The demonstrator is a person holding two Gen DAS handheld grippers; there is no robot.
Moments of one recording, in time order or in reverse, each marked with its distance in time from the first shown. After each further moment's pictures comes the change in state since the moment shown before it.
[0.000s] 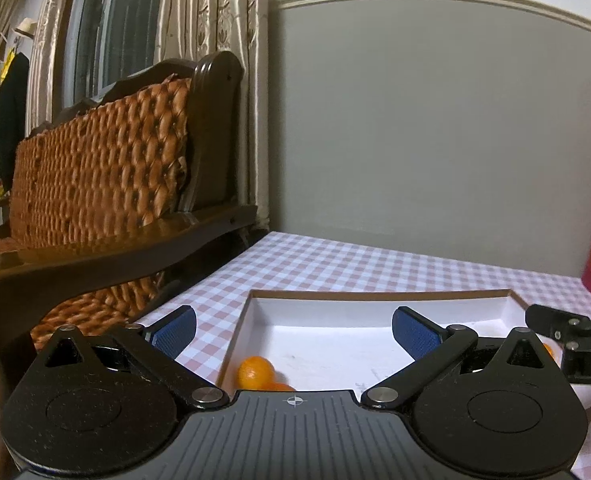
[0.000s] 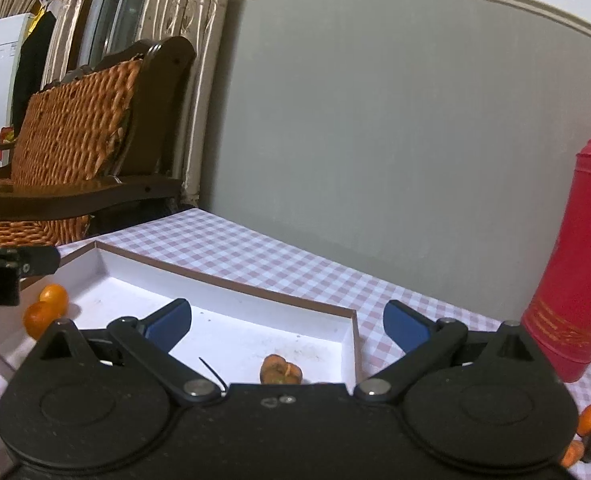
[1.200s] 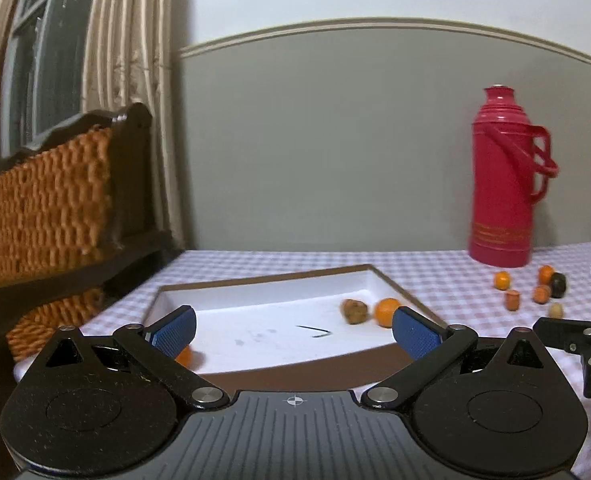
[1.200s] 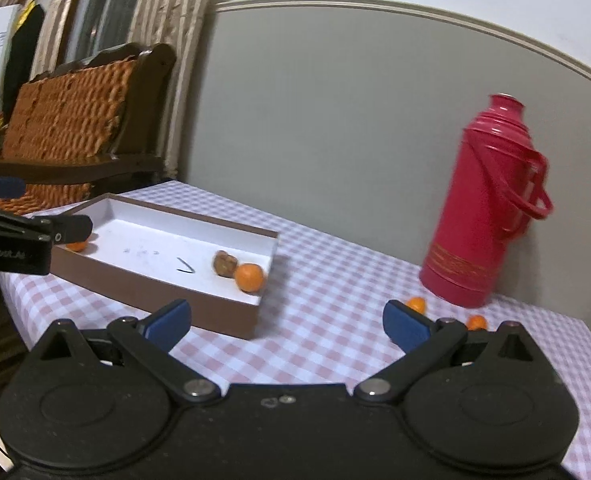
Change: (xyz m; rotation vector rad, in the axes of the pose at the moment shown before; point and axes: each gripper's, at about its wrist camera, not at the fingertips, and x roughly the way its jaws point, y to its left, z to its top) left arm -0.127 -0.064 -0.033 0.133 -0.072 -0.202; right arm -0.155 -0.037 -0.059 0.006 0.035 -0.104
